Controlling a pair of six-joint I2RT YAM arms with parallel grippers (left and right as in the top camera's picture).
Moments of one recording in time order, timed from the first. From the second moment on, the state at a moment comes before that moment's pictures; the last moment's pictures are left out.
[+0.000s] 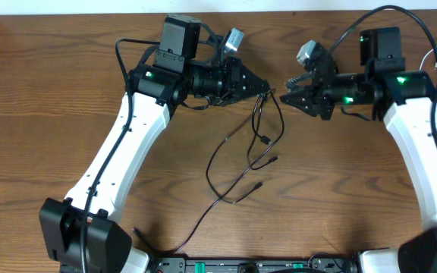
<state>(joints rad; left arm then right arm) -0.35 1.66 1.53 -0.63 1.04 -0.70 0.11 1.56 1.42 -0.84 -0.92 -0.63</state>
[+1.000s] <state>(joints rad) -0.35 1.66 1.53 -0.63 1.20 -0.70 0.19 1.61 1.42 -0.72 -0.82 -0.72</state>
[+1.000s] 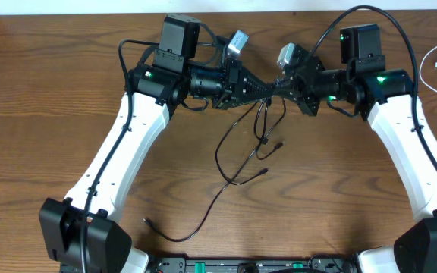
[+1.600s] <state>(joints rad) -0.33 1.66 1.53 -0.62 1.17 -0.70 0.15 1.61 1.42 -0.95 -0.58 -0.34</state>
